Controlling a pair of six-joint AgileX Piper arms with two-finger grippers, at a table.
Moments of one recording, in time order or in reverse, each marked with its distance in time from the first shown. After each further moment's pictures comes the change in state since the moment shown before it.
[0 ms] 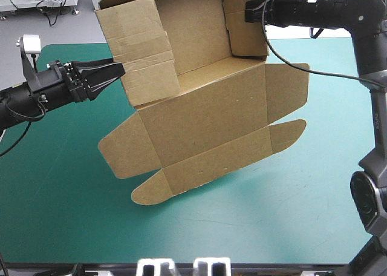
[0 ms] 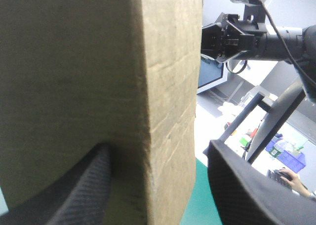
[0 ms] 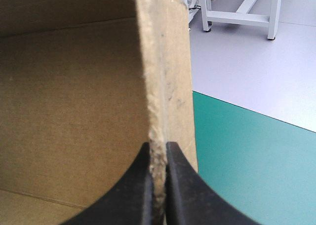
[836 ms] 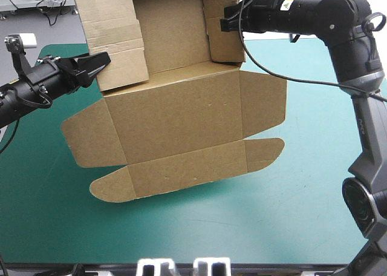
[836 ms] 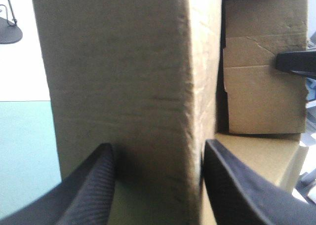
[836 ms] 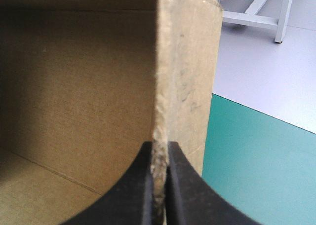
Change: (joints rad) left arm -0.001 -0.001 0.000 0.179 -0.282 -0.068; right arm 0.160 0.001 0.000 -0.130 -0.045 0.052
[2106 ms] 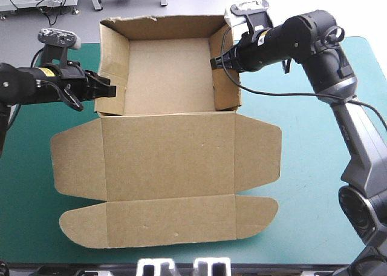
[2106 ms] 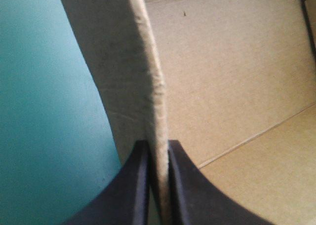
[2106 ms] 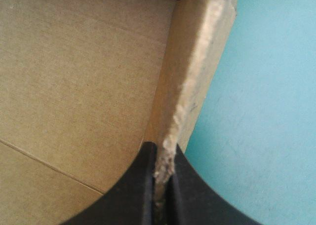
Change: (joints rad) left arm -0.330 0.113 -0.332 0.944 0.218 -0.576; right arm 0.114 -0.013 0.168 -0.249 0.214 0.228
